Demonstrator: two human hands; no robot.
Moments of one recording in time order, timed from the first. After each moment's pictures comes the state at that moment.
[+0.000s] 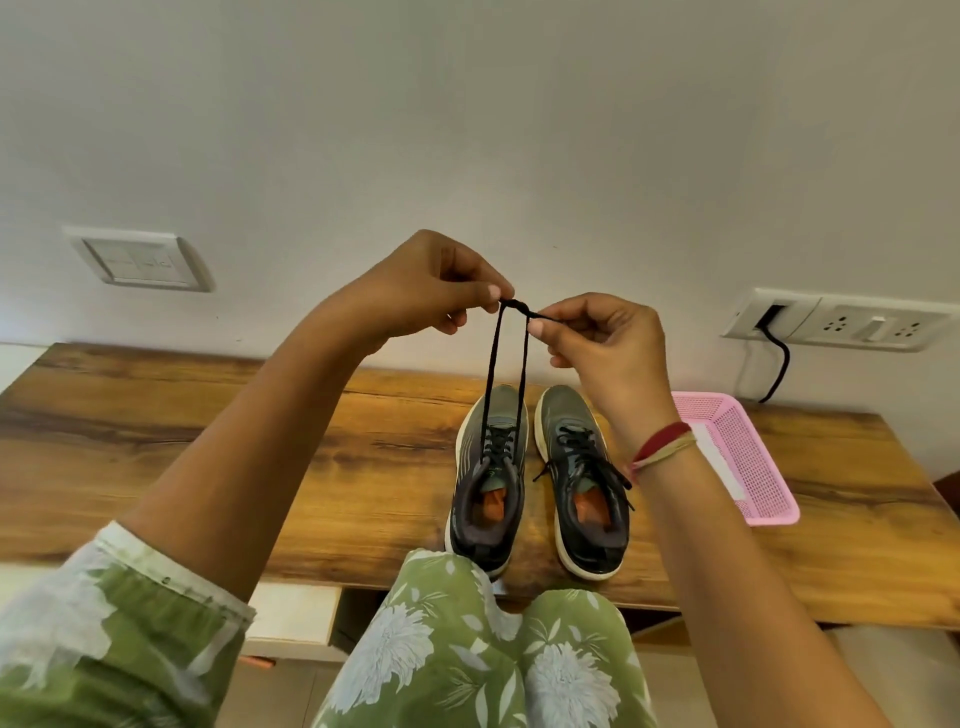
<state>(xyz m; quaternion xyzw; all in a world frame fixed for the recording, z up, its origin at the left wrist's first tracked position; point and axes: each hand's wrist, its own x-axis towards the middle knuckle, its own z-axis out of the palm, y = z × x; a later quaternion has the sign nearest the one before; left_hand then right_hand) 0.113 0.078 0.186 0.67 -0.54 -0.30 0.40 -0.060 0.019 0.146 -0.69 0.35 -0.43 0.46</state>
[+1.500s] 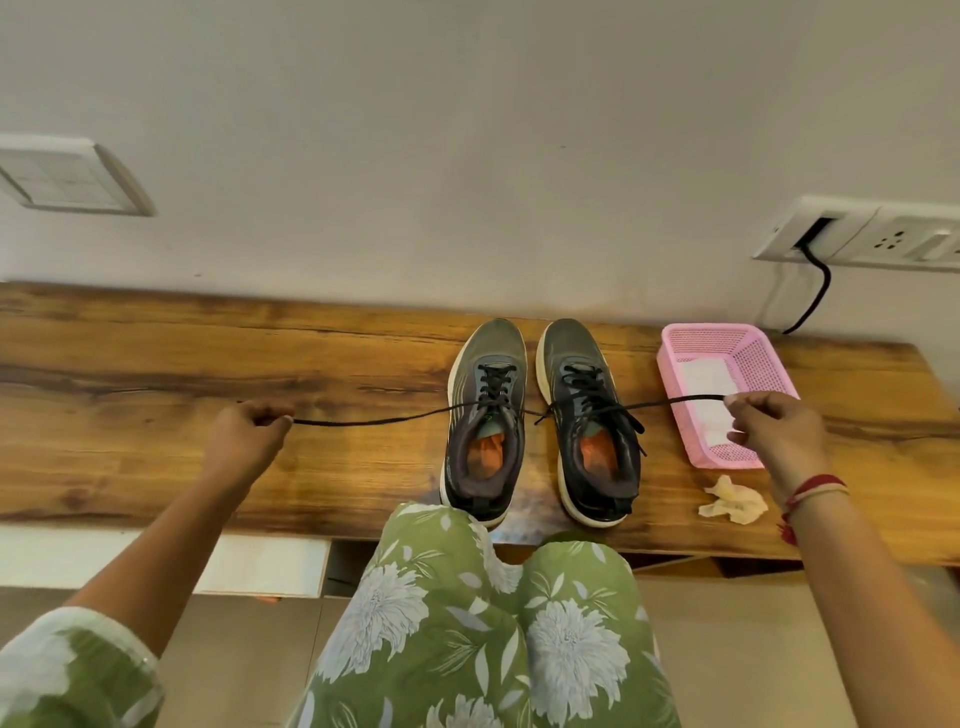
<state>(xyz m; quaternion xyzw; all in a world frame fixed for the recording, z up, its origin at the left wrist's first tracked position) 0.214 0.191 -0.078 0.86 -0.22 -0.24 0.38 -0.222 -0.062 -0.010 -0.54 0.67 -0.33 0.39</state>
